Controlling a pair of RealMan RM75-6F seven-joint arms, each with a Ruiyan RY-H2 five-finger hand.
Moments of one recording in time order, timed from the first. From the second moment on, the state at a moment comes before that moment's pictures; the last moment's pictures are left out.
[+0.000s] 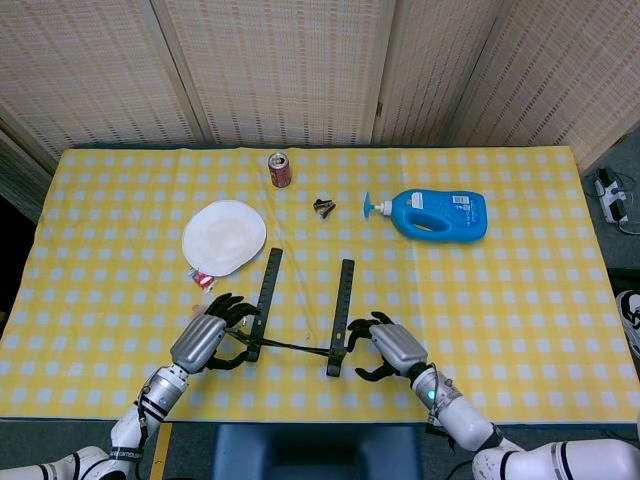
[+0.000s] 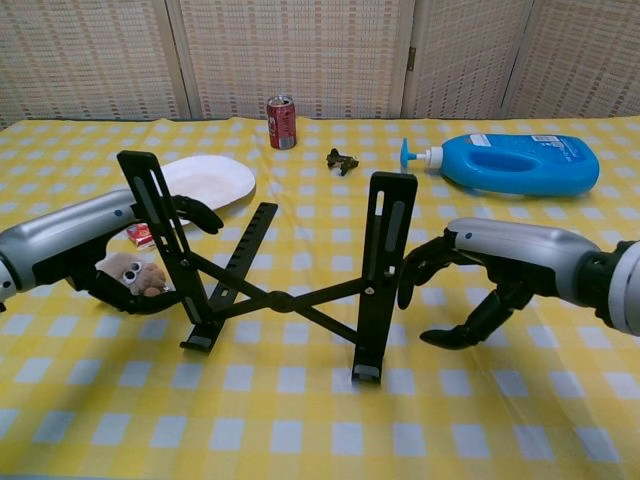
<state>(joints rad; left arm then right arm) -0.52 -1.51 -0.04 -1.58 1.46 1.10 -0.08 0.67 -1.41 0.03 -1.92 -0.92 0.94 -0.18</state>
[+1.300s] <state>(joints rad) -0.52 -1.52 -0.04 -1.56 1.46 1.10 -0.11 0.68 -1.57 0.09 -1.81 -0.85 0.95 -0.22</state>
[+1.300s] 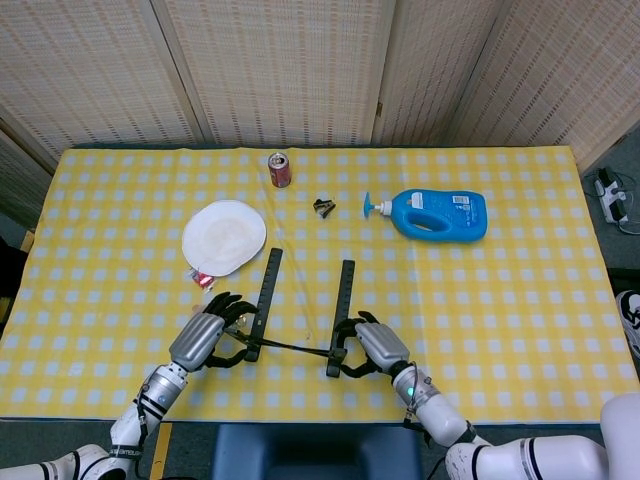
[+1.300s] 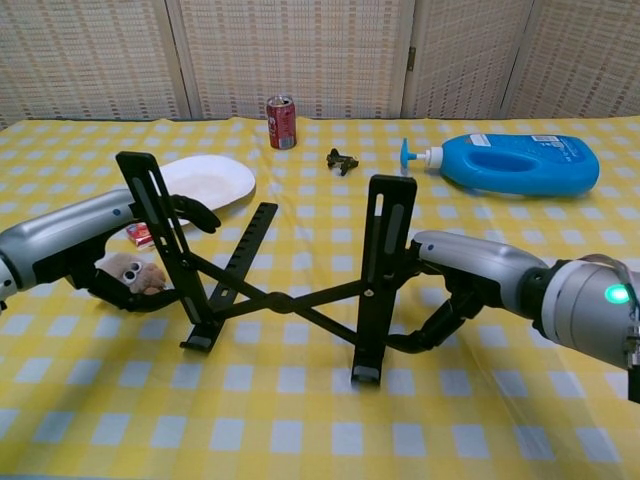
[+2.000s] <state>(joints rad) -0.51 -1.50 -0.03 -1.58 1.50 1.14 -0.12 0.66 -1.56 0.11 -1.84 -0.92 0.95 -0.17</state>
